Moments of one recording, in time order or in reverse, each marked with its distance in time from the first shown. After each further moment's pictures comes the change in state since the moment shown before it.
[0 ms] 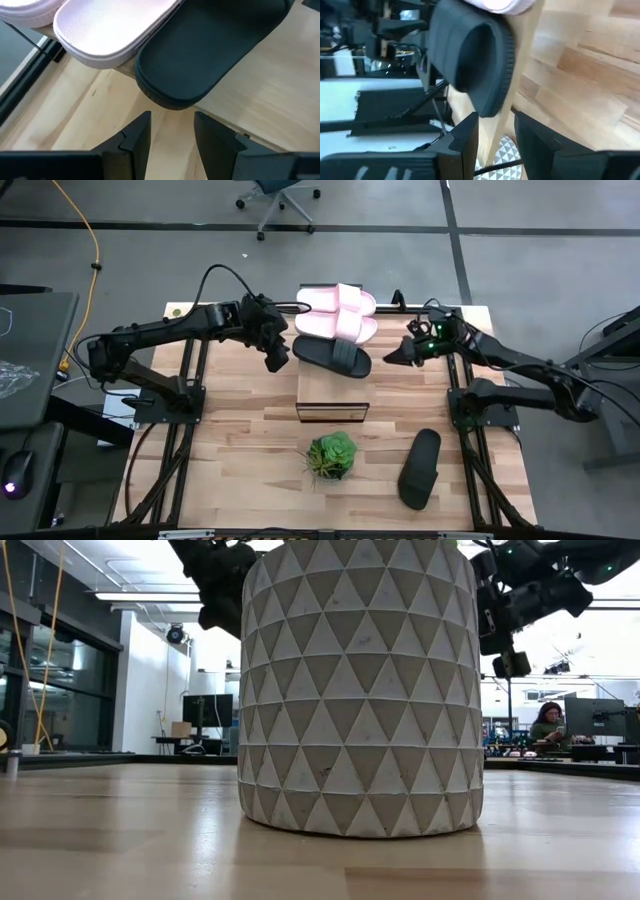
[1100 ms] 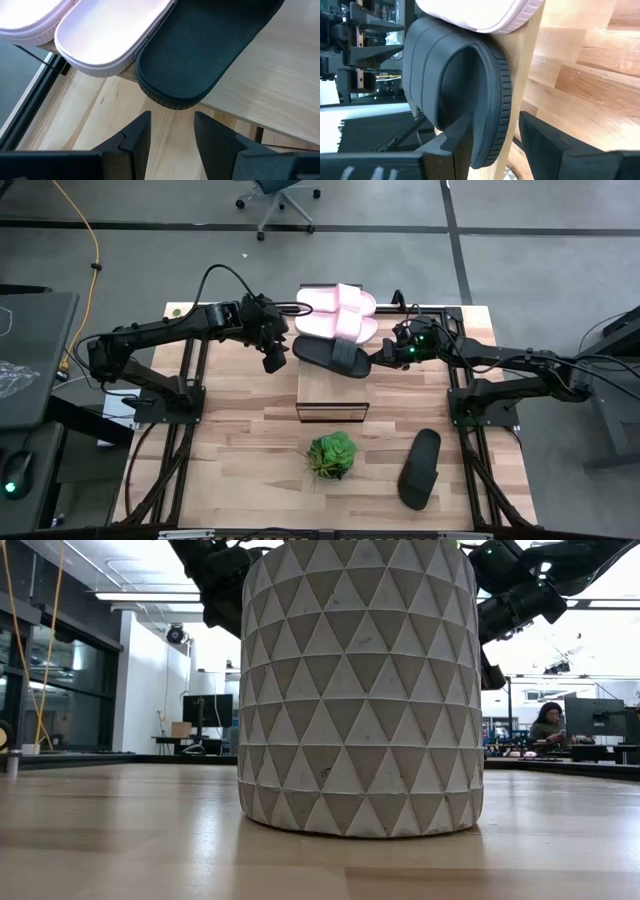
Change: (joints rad) left arm 0.000 0.000 0.000 0.001 -0.012 0.121; right arm 0.181 0.177 0.000 0.210 0.288 0.152
